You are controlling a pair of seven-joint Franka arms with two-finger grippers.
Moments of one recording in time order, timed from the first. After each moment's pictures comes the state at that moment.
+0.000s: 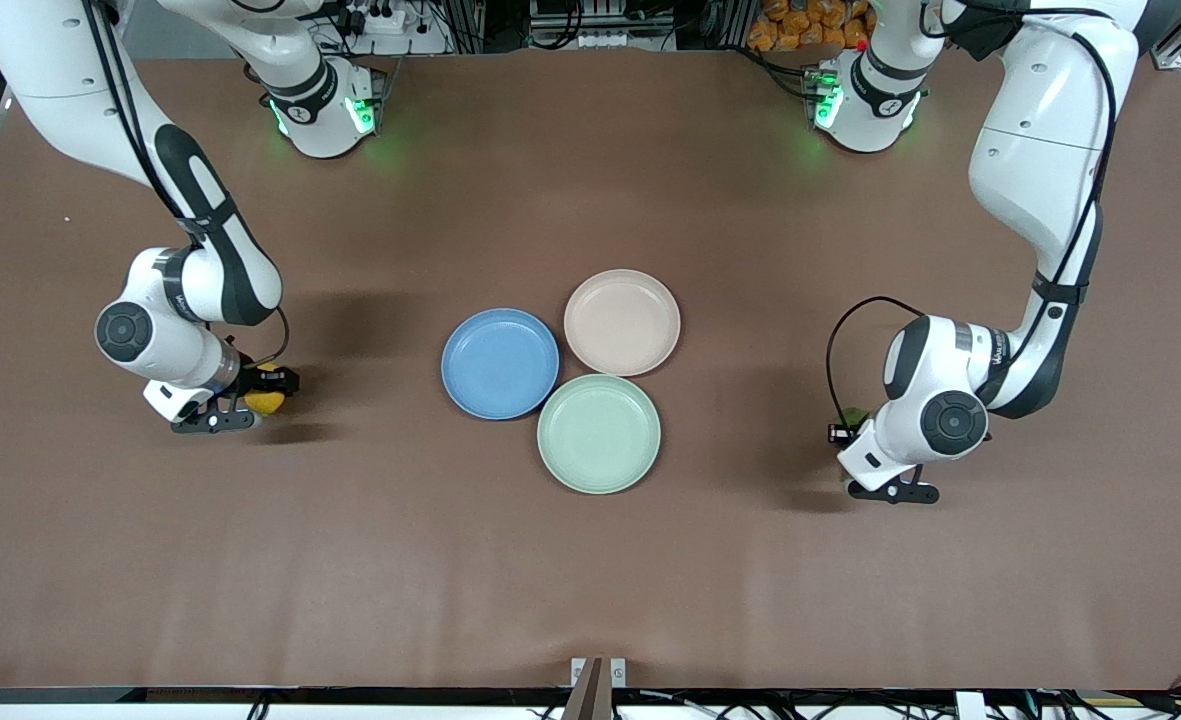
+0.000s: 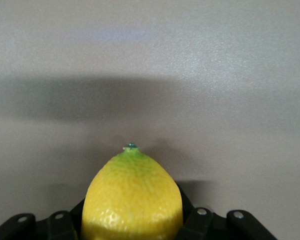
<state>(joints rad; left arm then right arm) -0.08 0.74 -0.14 -1.62 0.18 2.19 -0.23 0.00 0.48 -0.05 -2.14 0.02 2.55 -0.17</state>
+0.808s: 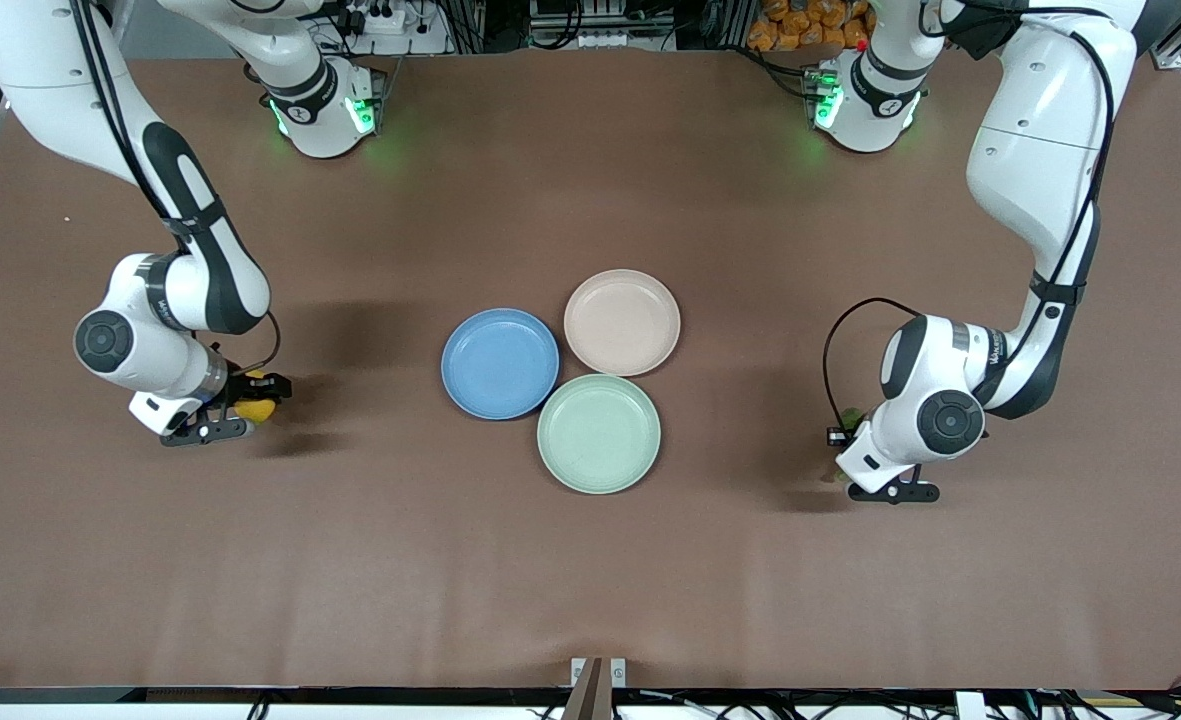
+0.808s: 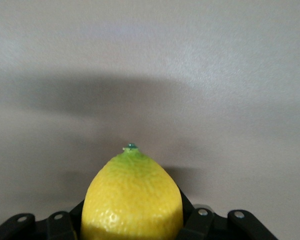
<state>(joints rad) -0.08 0.74 -0.14 -1.62 0.18 2.19 -0.29 0.00 0.47 -0.05 -2.05 0.02 2.44 -0.20</state>
